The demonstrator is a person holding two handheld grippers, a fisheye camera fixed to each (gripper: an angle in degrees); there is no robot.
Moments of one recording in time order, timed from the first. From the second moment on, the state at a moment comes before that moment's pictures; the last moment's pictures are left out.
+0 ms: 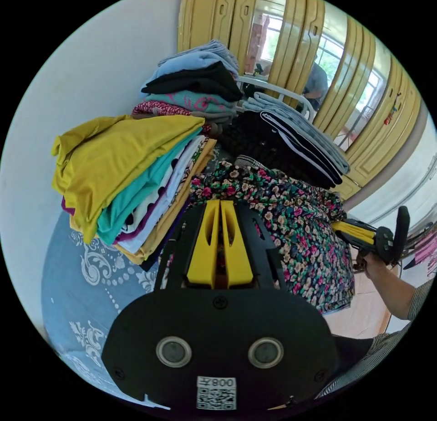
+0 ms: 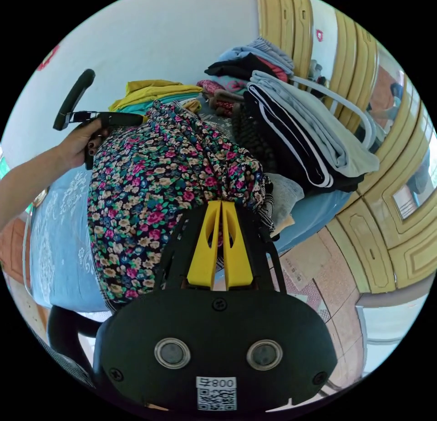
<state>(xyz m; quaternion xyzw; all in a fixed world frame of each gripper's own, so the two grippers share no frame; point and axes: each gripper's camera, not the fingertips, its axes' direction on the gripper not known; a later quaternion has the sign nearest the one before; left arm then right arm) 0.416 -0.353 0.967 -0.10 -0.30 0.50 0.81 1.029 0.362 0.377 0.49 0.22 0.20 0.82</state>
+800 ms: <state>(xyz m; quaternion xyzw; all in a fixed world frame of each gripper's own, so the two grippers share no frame) 0.368 -0.298 0.879 -0.04 -0.16 0.45 0.88 0.983 0.459 0.255 0.59 0.14 0.20 0.77</state>
